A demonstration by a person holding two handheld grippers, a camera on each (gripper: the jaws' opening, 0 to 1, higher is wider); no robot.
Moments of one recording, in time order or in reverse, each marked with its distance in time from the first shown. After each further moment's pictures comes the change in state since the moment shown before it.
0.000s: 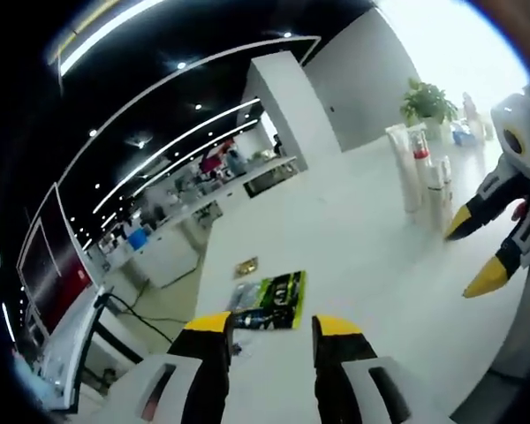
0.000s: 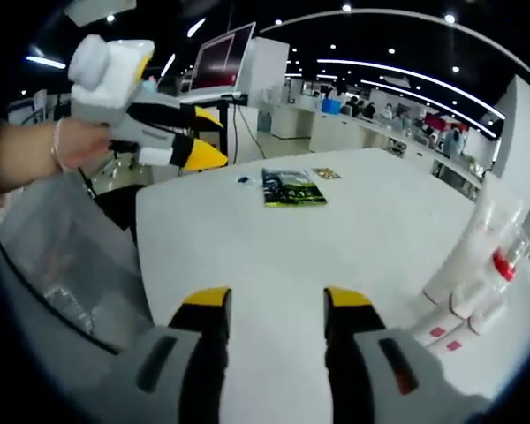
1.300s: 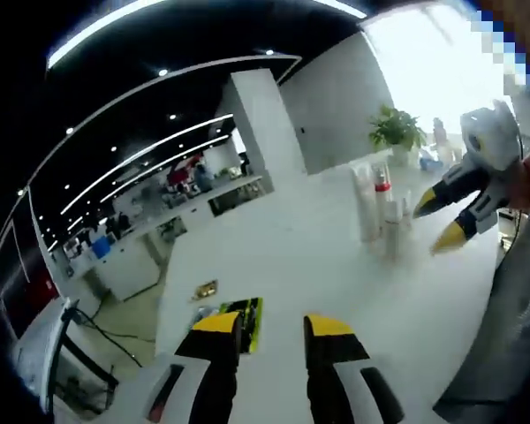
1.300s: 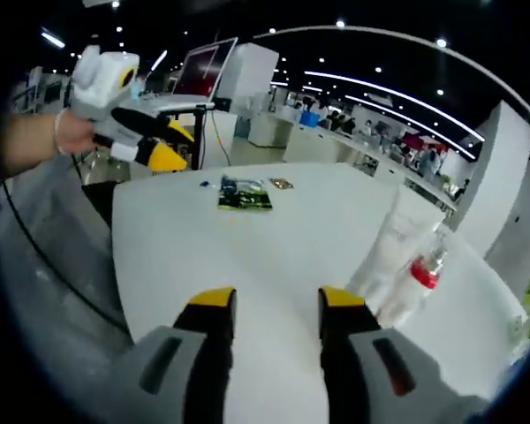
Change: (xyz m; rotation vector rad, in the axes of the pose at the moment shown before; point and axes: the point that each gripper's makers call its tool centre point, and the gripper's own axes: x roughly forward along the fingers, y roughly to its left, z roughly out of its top) left arm -0.011 -0.026 0.029 -0.136 -0.126 -0.175; right arm -0.054 -0.071 0.010 -0.038 -0.066 -0.153
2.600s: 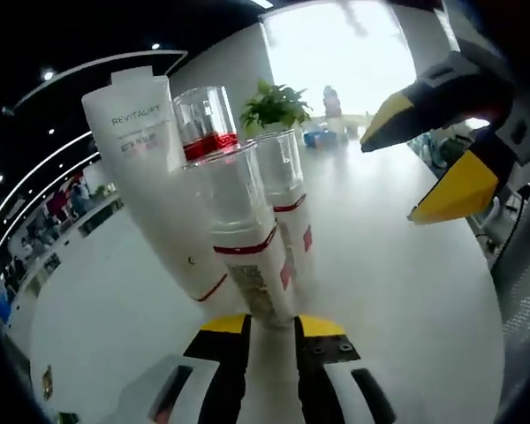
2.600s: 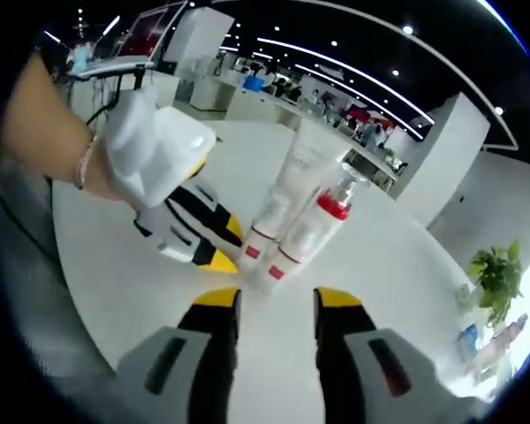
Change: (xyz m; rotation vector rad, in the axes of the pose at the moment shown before) left arm 0.173 -0.242 -0.005 0.246 0.048 -0.659; right arm -0.048 -0.077 -0.069 -0.029 0.210 -0.321
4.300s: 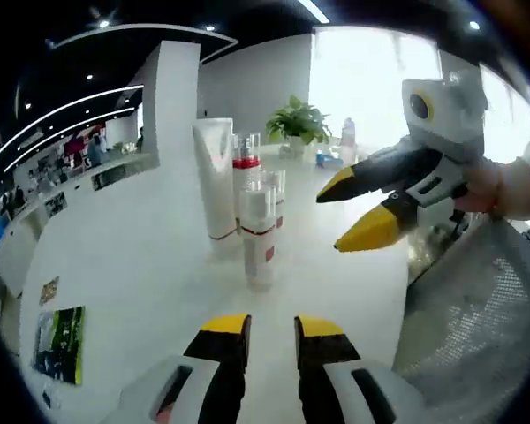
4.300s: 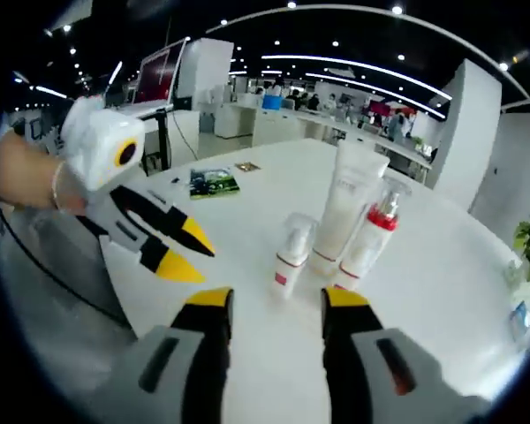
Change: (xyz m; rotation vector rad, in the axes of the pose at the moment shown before) left arm -0.109 -0.029 -0.012 -0.251 0.010 0.024; right arm -0.021 0.037 0.033 0.143 -0.134 0.152
